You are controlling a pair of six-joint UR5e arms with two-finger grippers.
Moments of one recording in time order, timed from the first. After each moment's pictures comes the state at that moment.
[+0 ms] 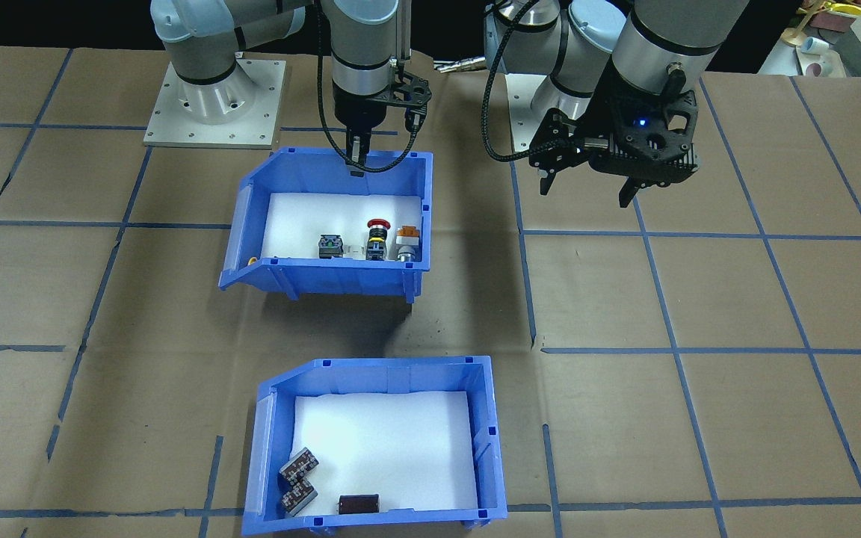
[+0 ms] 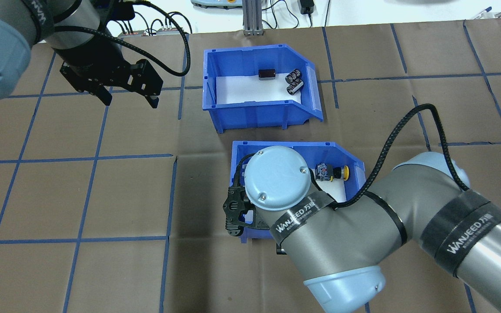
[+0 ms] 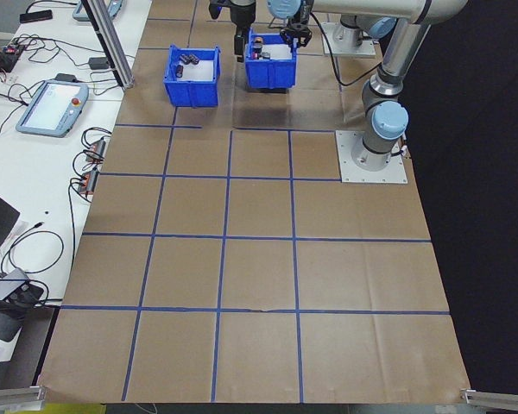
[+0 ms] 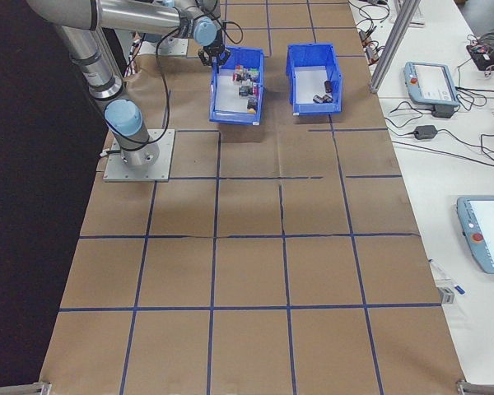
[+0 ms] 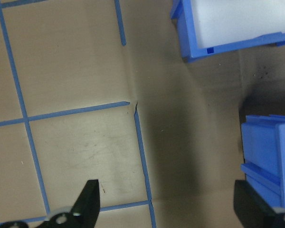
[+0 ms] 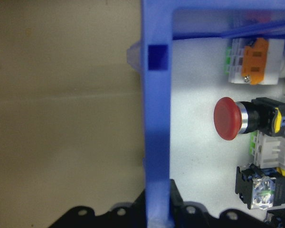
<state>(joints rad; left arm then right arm) -1.58 -1.58 -1.55 -1.58 1.53 0.12 2.14 -1.61 2.07 -2.01 -1.65 -0.94</state>
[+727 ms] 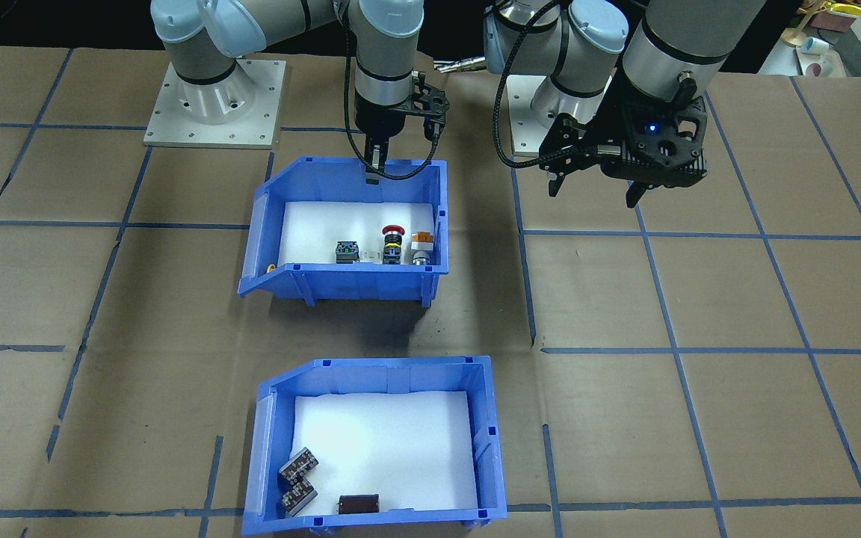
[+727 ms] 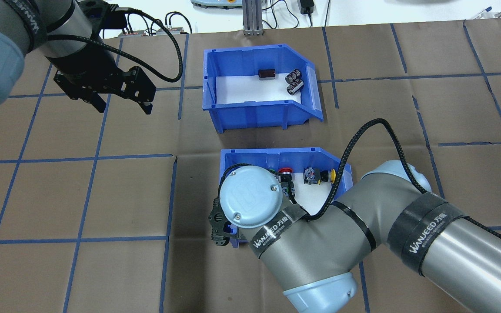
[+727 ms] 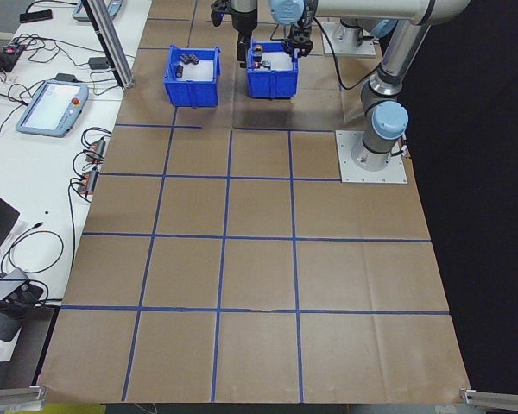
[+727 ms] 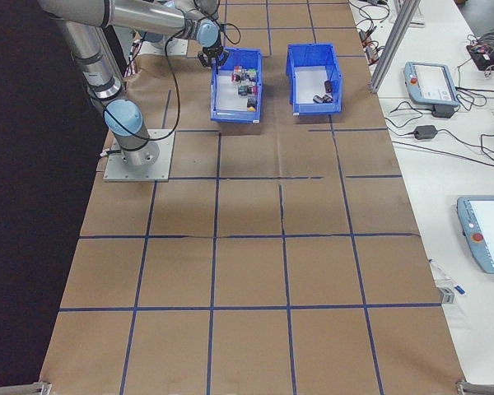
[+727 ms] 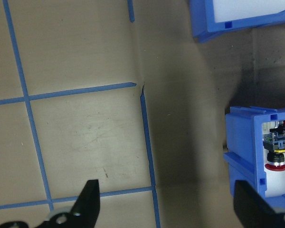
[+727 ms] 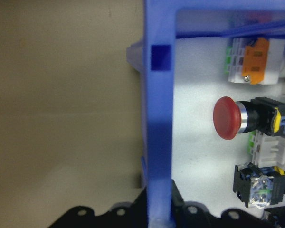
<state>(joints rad) -1.56 -1.57 -1.57 -1.58 1.53 0.13 2.19 -1.55 2.08 -2.07 -1.69 -0.92</state>
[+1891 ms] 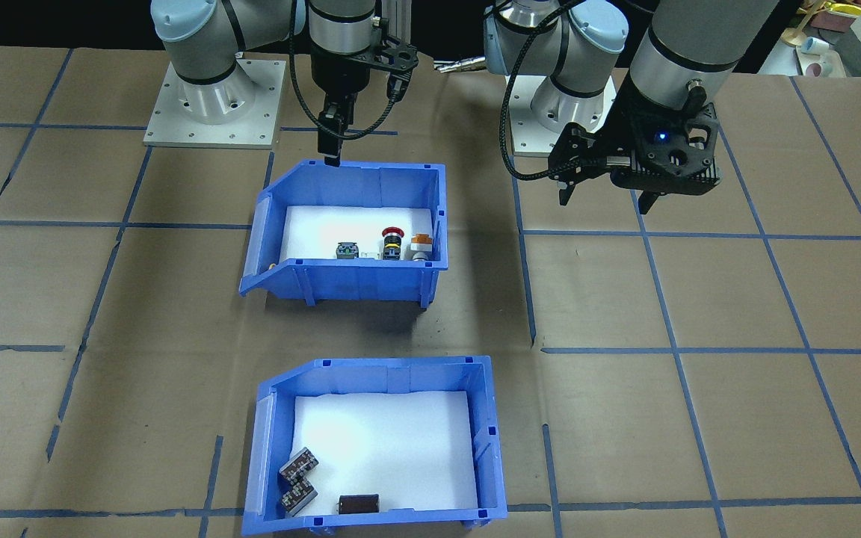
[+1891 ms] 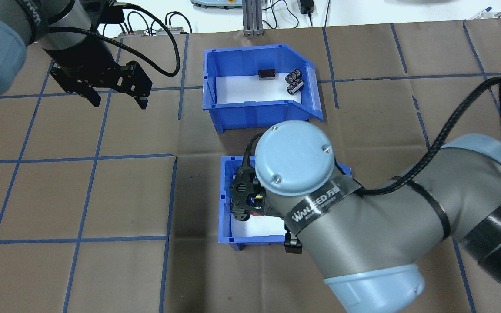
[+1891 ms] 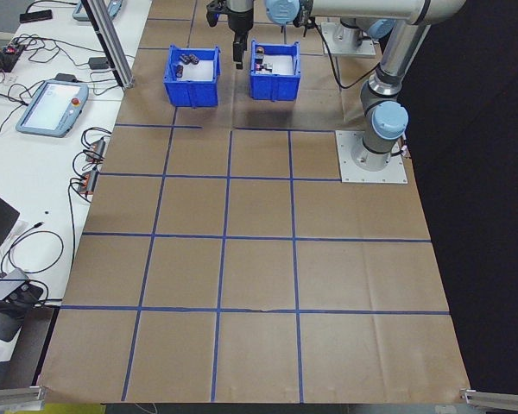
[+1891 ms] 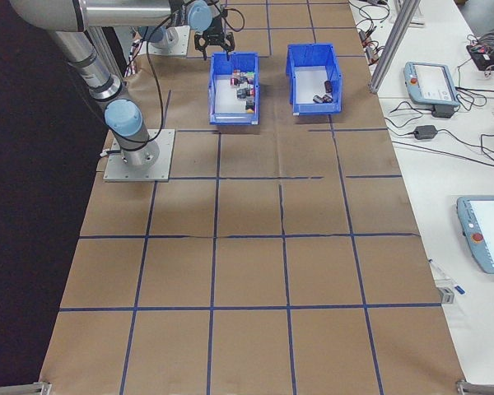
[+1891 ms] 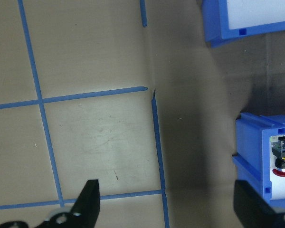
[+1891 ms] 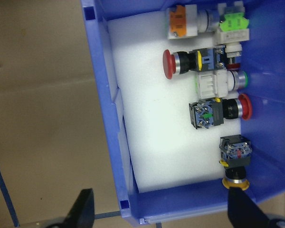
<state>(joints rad) -1.56 -1.59 -1.54 -1.58 1.57 0.12 2.05 -1.72 1.97 -1.83 -1.67 -0.90</state>
